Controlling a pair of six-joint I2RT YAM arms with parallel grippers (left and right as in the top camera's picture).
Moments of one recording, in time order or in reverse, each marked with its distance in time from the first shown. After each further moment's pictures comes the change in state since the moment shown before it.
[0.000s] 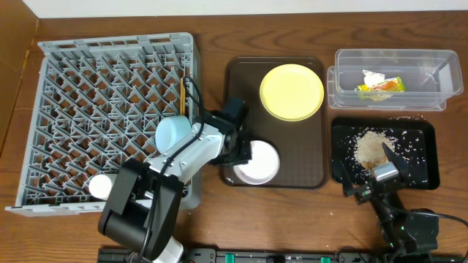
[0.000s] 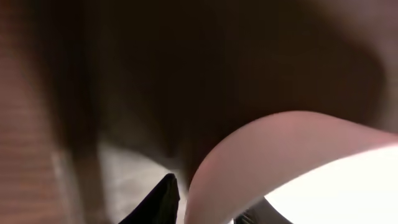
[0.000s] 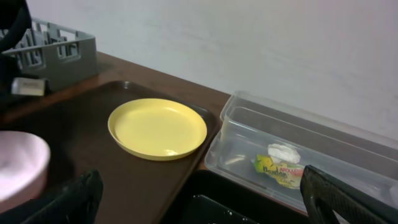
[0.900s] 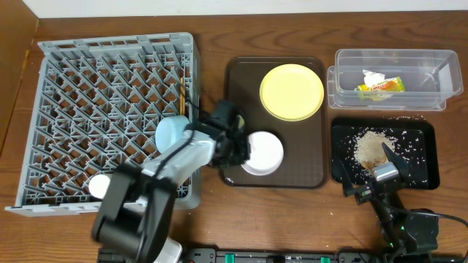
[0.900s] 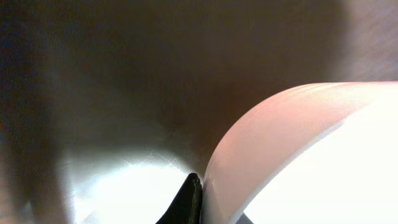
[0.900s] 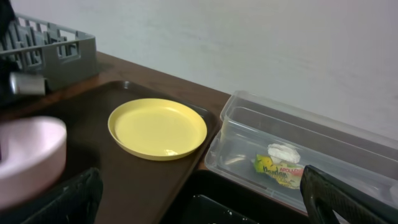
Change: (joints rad) left arm 0.072 -0.063 -0.109 0.184 0.160 0.056; right arm 0.000 0.000 0.000 0.000 0.000 0.000
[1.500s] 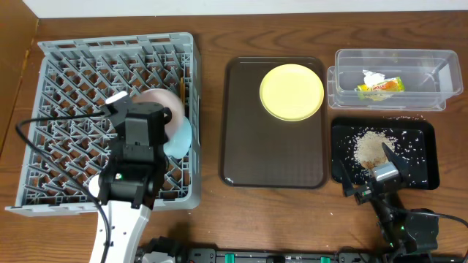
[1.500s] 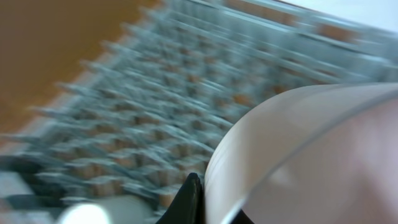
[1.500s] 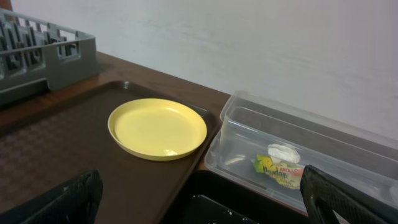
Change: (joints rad) left arm 0.259 -0.661 0.053 -0.203 -1.045 0.066; right arm 0.000 0.000 0.000 0.000 0.000 0.000
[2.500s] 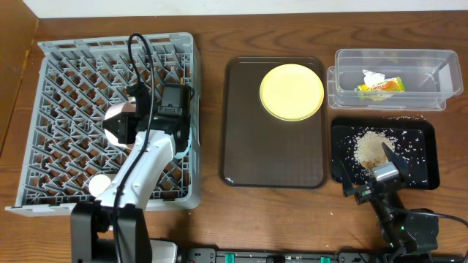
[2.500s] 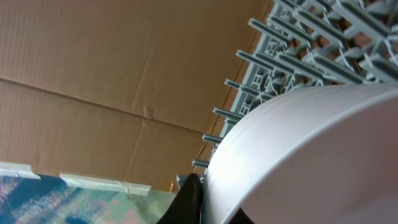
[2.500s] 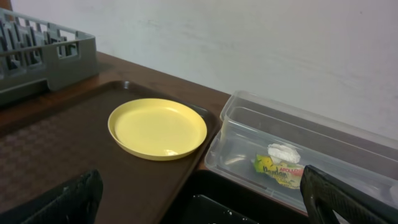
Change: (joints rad) left arm -0.002 0.510 0.000 0.114 -0.652 0.345; right arm 0.000 0.000 0.000 0.000 0.000 0.000
